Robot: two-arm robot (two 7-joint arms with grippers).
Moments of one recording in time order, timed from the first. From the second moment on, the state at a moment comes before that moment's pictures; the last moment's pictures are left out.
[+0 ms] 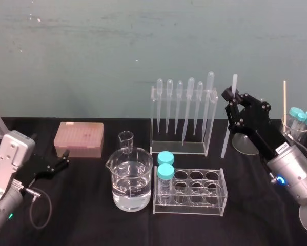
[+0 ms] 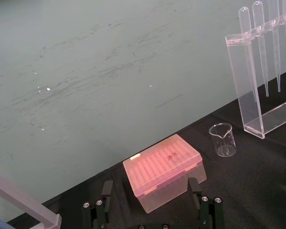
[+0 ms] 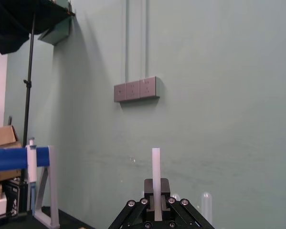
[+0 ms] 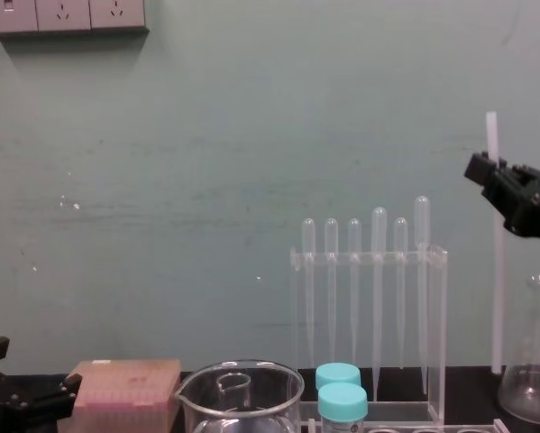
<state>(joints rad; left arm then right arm) -0.20 0.60 0.45 -1.41 -0.25 -0.12 0.03 0.27 0.35 -0.25 -1.36 0.55 -0.44 0.52</state>
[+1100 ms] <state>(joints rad) -0.20 0.60 0.45 -1.41 -0.25 -0.12 0.03 0.26 0.35 -0.24 -1.33 0.50 -0.44 0.52</state>
